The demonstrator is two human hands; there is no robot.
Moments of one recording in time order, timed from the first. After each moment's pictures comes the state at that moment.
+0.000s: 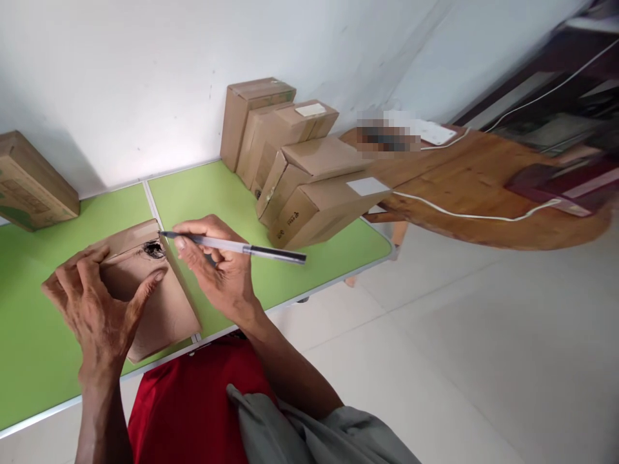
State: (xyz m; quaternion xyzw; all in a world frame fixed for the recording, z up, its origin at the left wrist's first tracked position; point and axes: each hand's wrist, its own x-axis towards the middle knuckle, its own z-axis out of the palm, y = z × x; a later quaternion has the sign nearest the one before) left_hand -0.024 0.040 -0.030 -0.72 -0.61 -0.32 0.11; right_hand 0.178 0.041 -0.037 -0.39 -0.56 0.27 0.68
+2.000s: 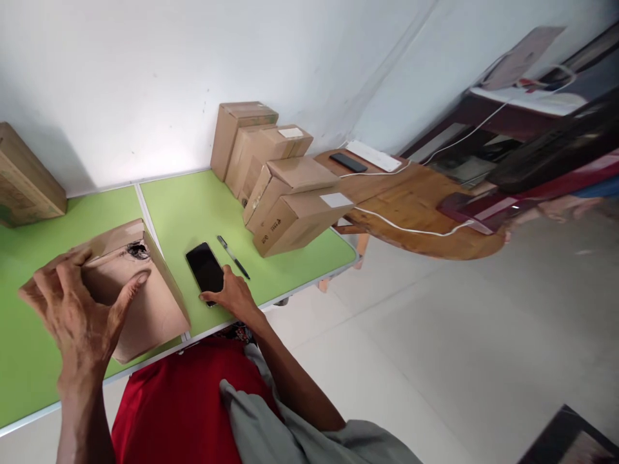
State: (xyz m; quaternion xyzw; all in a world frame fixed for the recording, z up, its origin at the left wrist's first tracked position) left_hand -0.040 0.031 -0.038 -0.70 -0.61 -0.35 0.08; right_hand 0.228 0.034 -0.149 -0.77 -0.49 0.34 0.23
